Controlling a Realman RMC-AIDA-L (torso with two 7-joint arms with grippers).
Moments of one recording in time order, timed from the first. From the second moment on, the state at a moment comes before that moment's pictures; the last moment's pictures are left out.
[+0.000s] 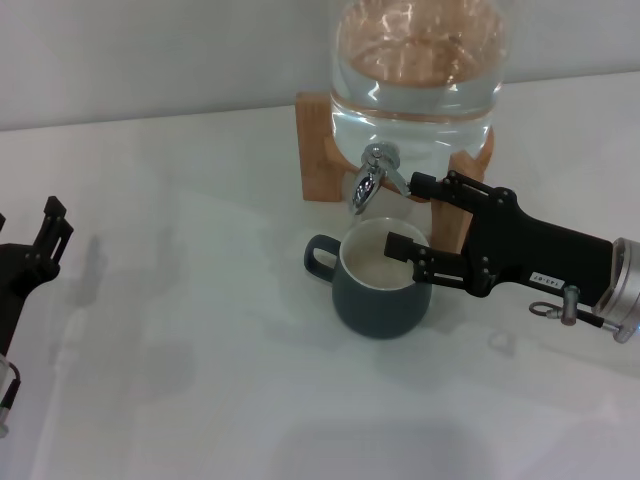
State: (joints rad) left arm -0.34 -2.09 2.34 0.34 -0.86 1.05 -0.22; right arm 0.39 2.01 -1.19 -0.36 2.03 1.58 -2.29
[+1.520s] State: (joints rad) left arm -0.34 -2.09 2.34 0.33 -0.86 1.04 -0.22; right arm 0.40 2.02 -1.30 -0.36 2.08 1.58 -2.31
